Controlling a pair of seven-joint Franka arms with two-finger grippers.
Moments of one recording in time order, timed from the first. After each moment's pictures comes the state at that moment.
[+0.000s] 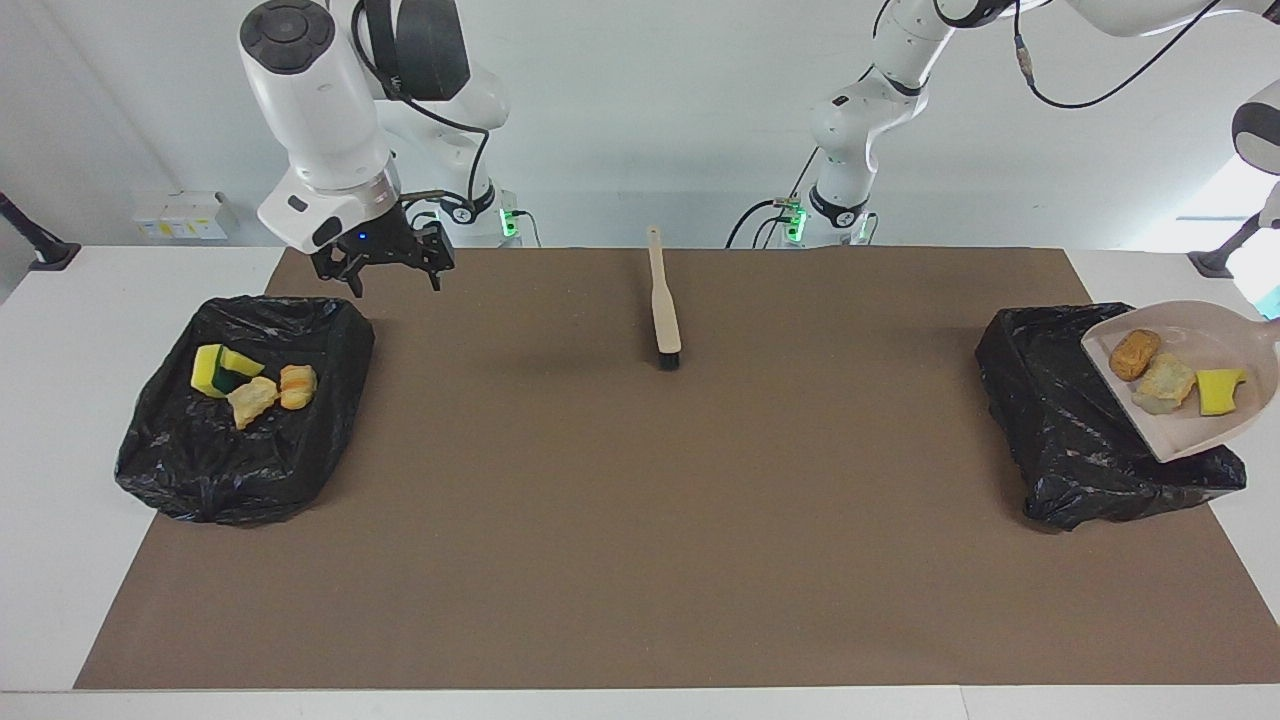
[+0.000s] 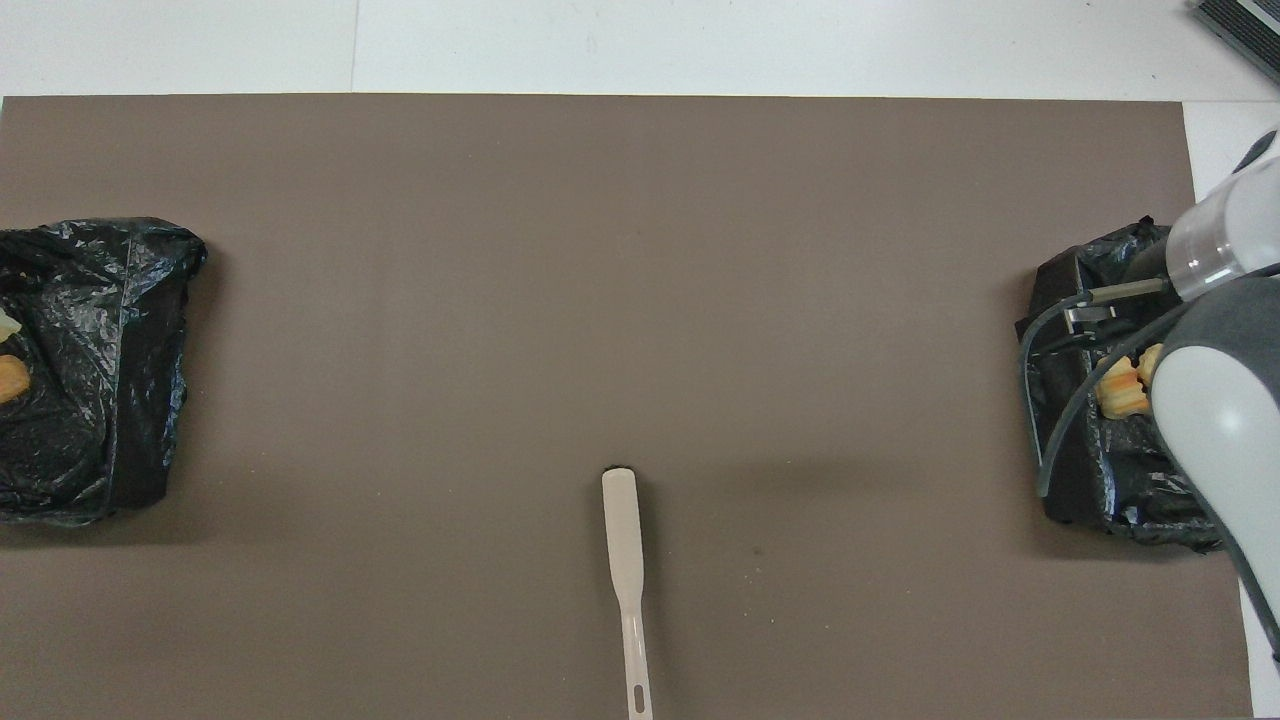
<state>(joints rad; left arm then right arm) 0.47 0.20 -0.05 -1.55 0.76 2.09 1.69 -0.02 0.06 0.06 -1.53 -0.05 1.52 0.08</state>
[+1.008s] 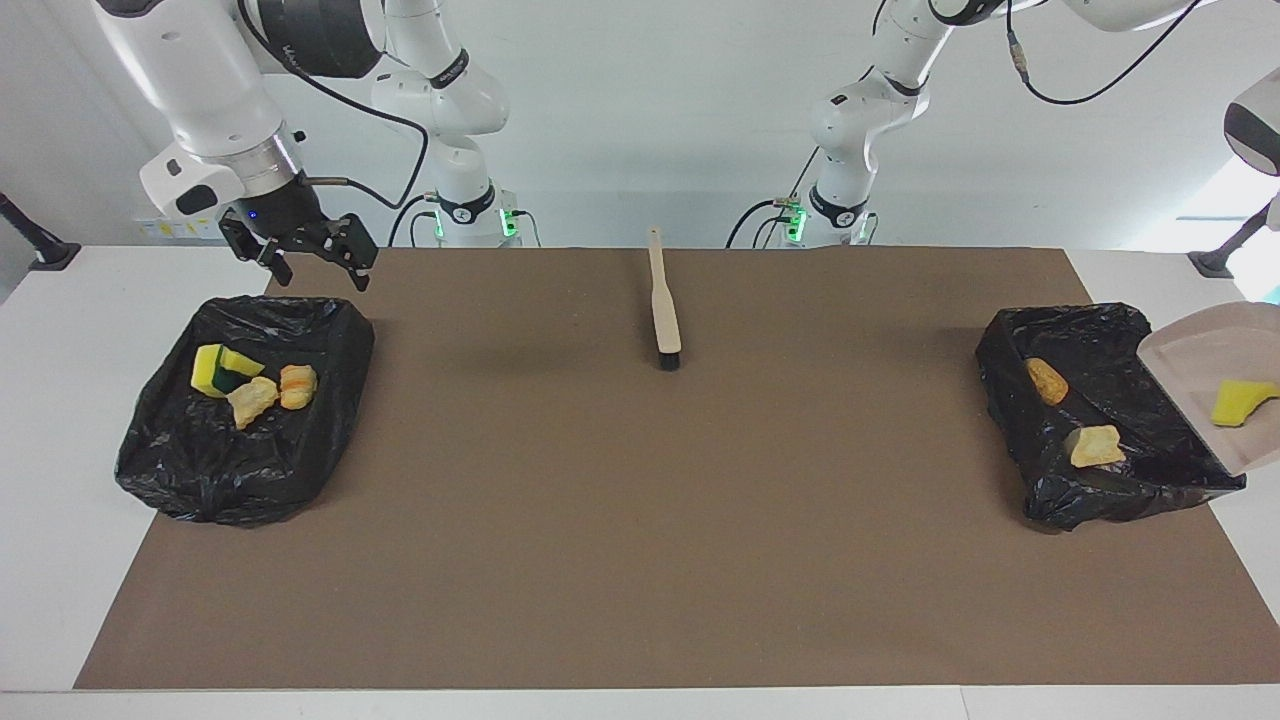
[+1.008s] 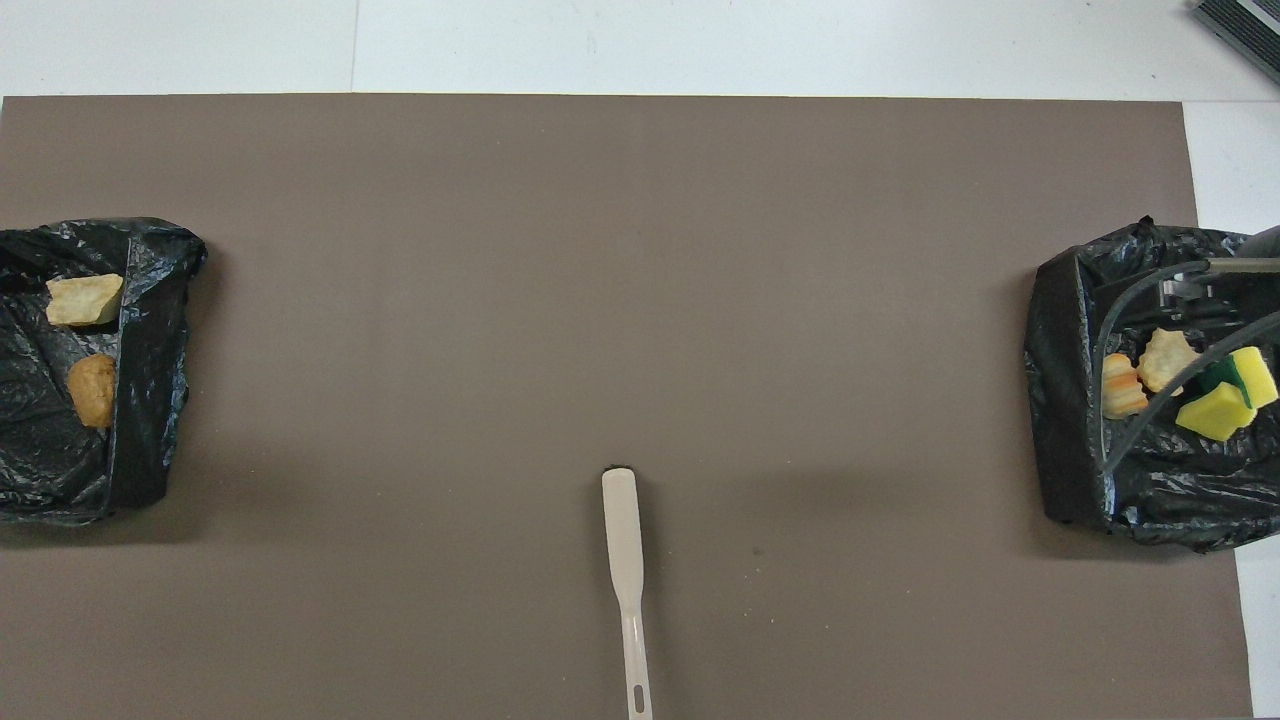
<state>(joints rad) 0.37 0.16 -0.05 -1.56 1.02 2.05 1.50 -0.06 0.02 0.06 -1.54 -0.01 1.55 0.08</state>
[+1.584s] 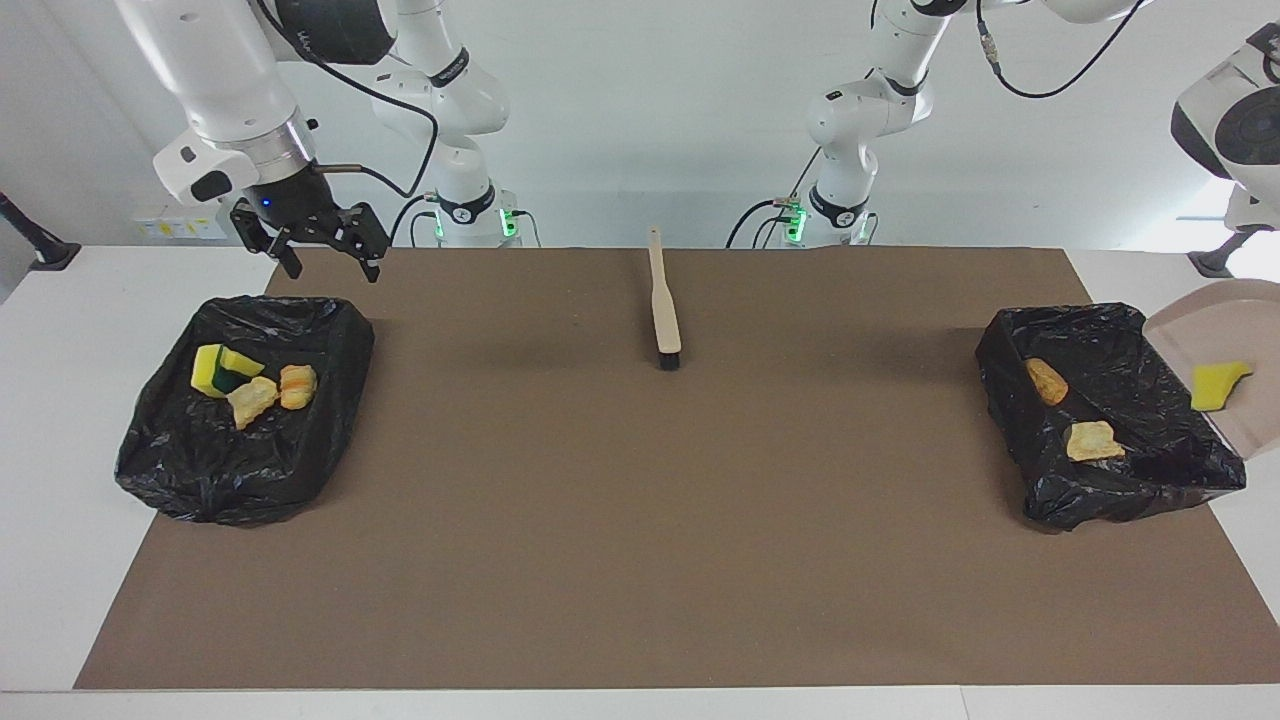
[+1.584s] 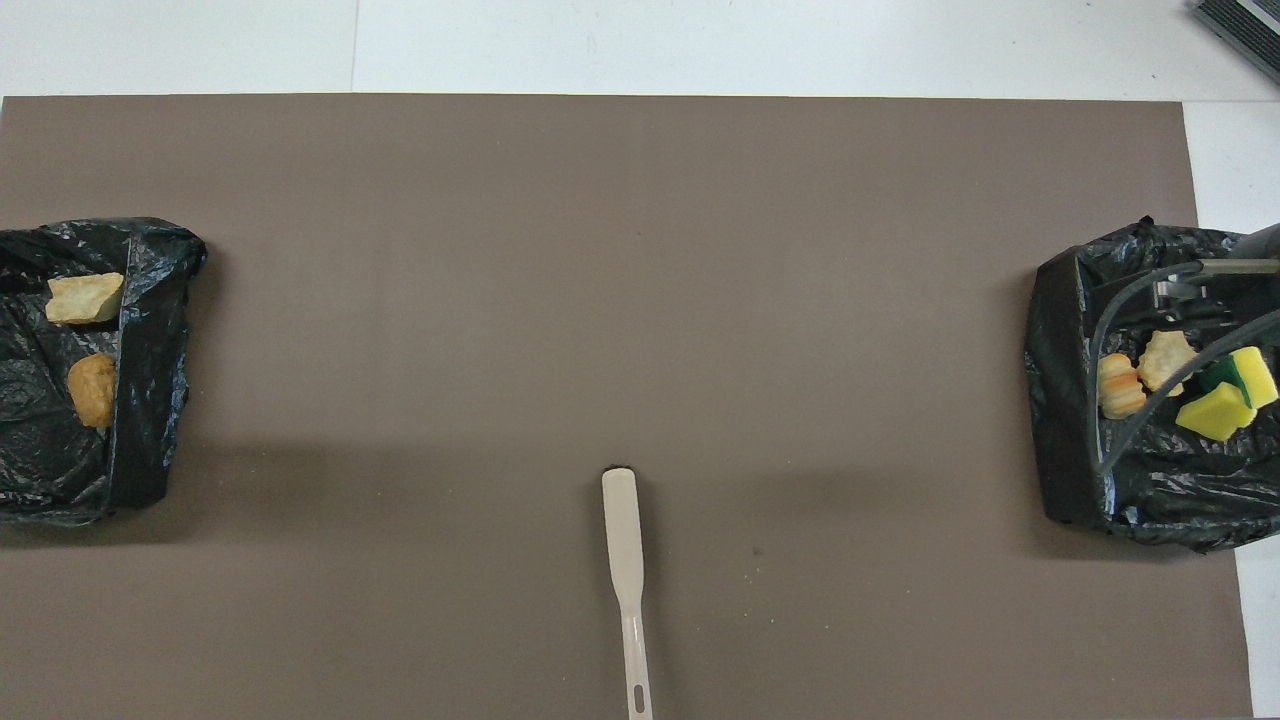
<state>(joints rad) 0.22 0.13 -0.05 -1.57 1.19 1.76 1.42 -0.06 0.02 0.06 -1.54 -0.01 1.55 0.08</state>
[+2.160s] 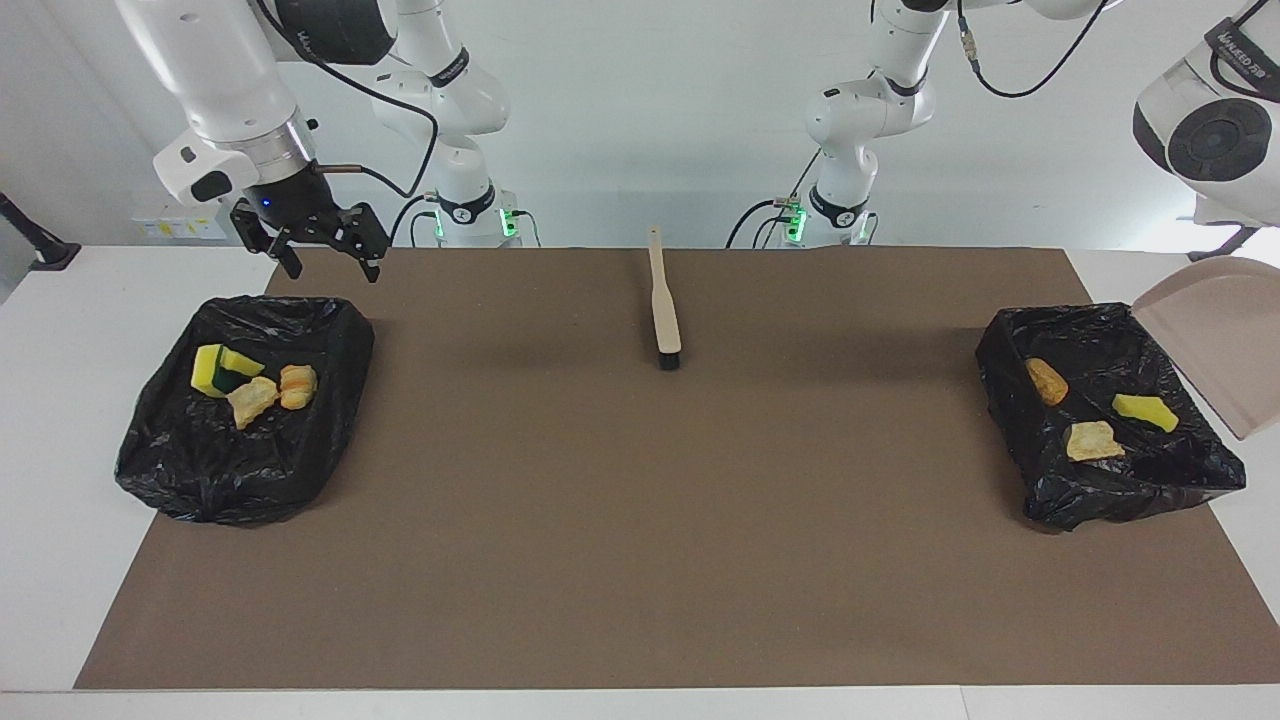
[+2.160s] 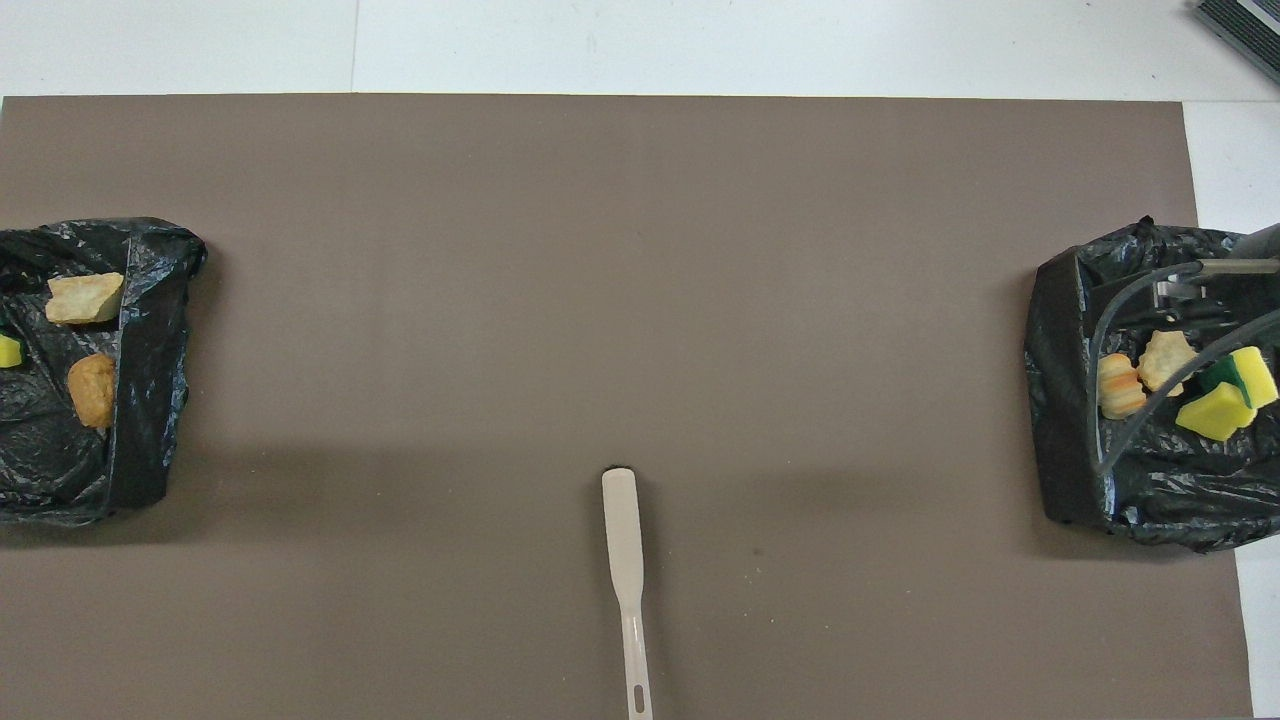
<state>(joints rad) 0.20 0.13 -0.05 -1.57 1.17 1.73 1.41 -0.06 0.02 0.06 -1.54 -0.01 1.55 0.08</state>
